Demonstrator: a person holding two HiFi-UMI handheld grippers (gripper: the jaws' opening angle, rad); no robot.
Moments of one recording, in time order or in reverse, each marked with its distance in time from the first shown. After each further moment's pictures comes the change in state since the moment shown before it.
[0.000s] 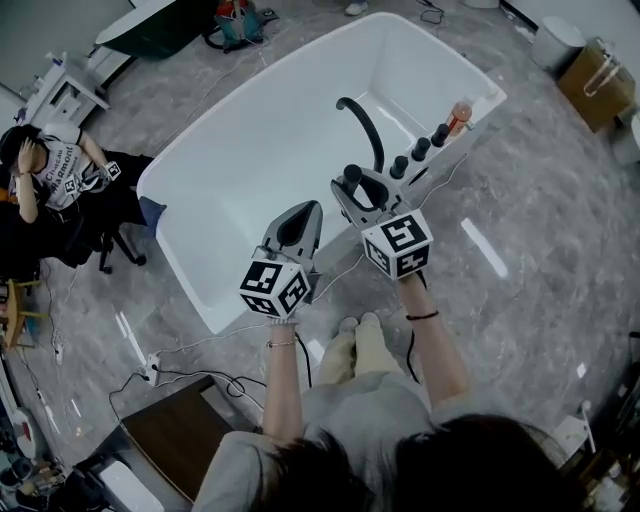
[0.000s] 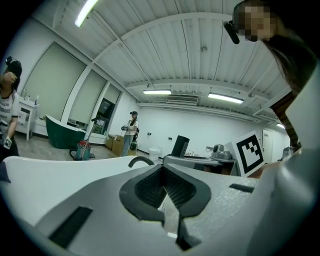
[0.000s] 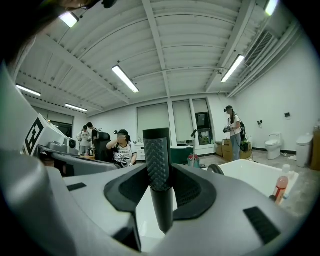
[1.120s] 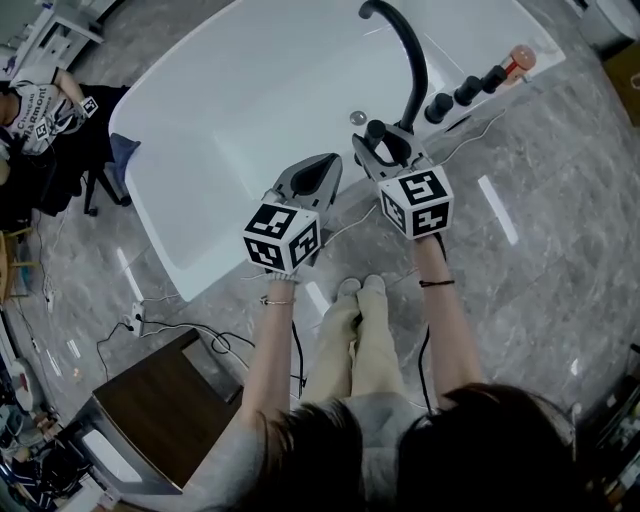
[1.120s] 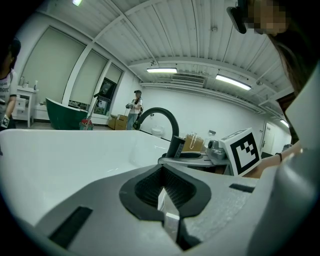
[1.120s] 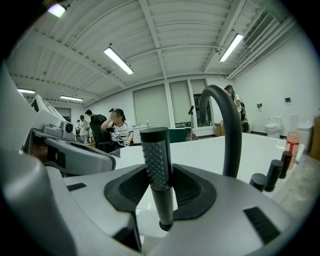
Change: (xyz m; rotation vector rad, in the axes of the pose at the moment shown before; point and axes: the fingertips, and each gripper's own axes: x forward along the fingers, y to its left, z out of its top) left arm 0.061 0.062 -0.173 -0.035 0.212 0.014; right arm 0.059 -0.052 -0.199 0.041 0.184 0.001
